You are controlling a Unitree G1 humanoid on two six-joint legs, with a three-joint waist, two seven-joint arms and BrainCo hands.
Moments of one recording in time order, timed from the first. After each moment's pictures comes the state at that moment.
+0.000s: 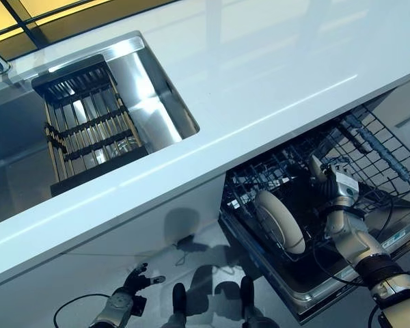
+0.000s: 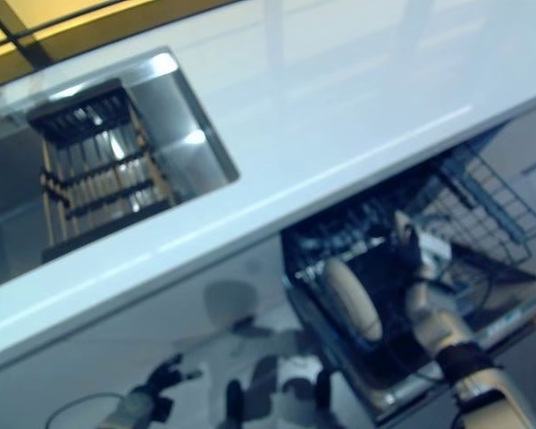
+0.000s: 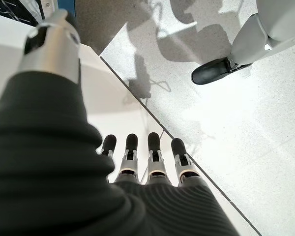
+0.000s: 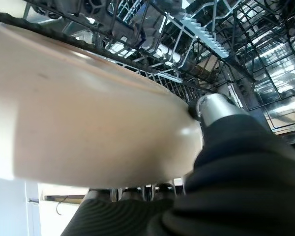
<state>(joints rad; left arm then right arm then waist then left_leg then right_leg) -0.25 0.33 -0.28 1.05 -0.19 -0.09 0.04 -0.55 -0.70 0.33 0.53 -0.38 0.19 -0.53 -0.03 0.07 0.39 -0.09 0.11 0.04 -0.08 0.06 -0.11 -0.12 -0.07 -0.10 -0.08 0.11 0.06</state>
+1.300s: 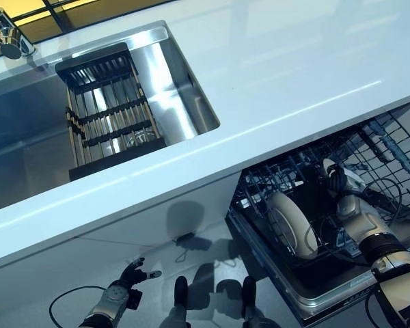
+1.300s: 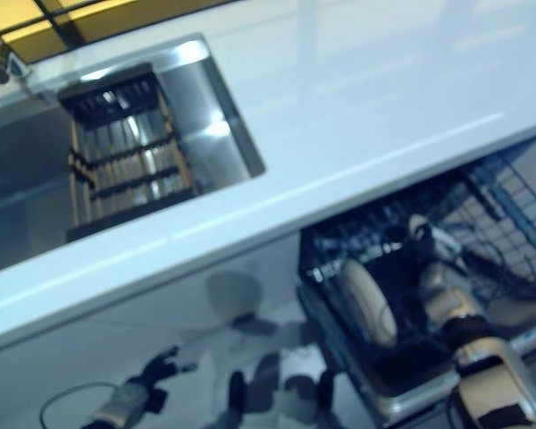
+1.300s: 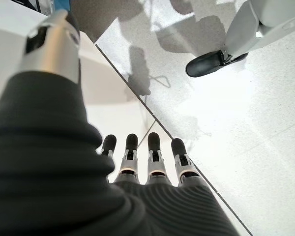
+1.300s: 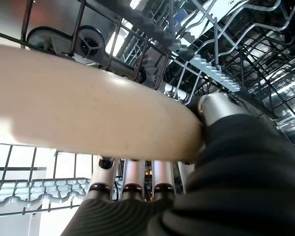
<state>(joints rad) -0.29 0.37 -0.30 1.04 -0.19 -0.06 0.01 -0.72 -0.73 0.34 0.79 -0.26 0.20 -0.25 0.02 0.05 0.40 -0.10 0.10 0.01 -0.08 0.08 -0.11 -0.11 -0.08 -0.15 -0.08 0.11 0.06</state>
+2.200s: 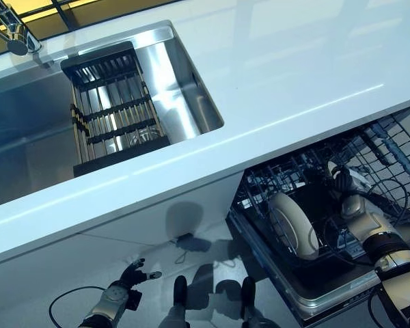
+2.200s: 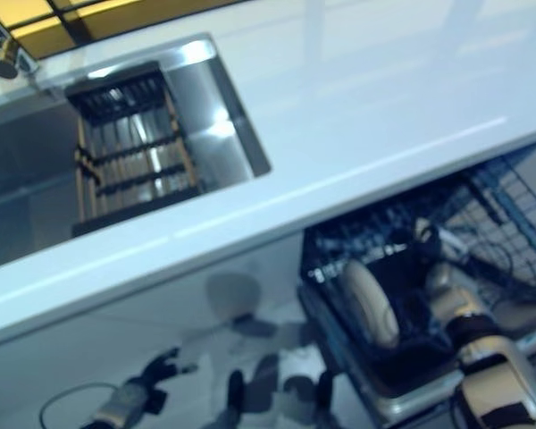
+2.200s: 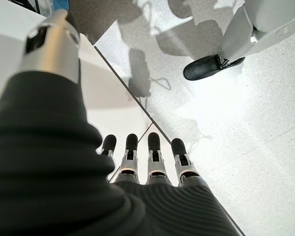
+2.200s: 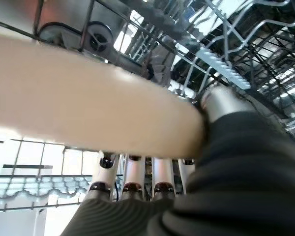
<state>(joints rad) -0.28 0.37 -0.30 1.04 -0.19 -0.06 0.00 -0.73 -0.75 0.34 0.83 -0.25 0.22 -0.25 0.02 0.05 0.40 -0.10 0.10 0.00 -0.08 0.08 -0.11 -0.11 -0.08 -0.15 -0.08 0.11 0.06</state>
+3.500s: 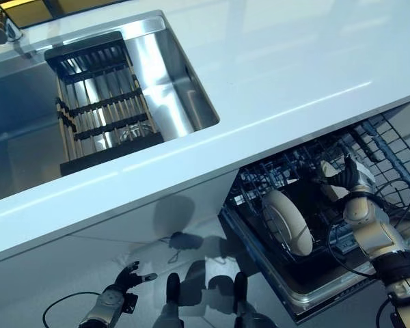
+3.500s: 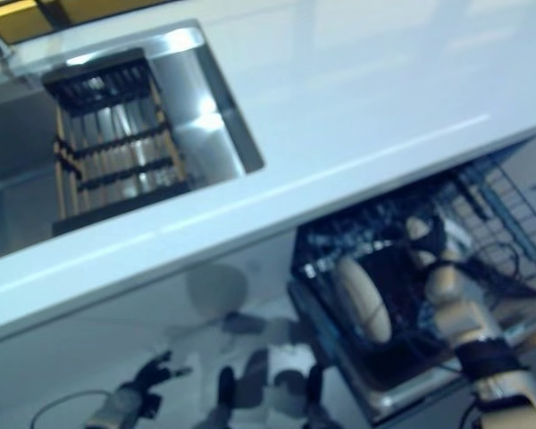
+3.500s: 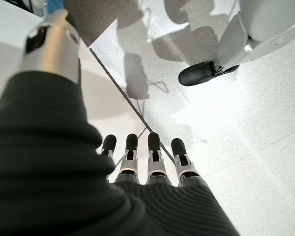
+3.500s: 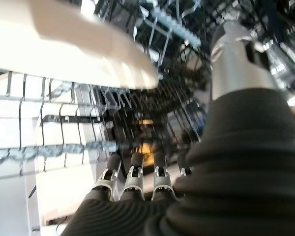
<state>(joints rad) -0.24 0.38 -0.24 1.03 -0.19 -0.07 0.02 -0.42 -0.77 0.08 0.24 -0.27 0.26 -0.30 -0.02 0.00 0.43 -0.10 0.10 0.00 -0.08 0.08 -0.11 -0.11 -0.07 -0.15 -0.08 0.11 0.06</state>
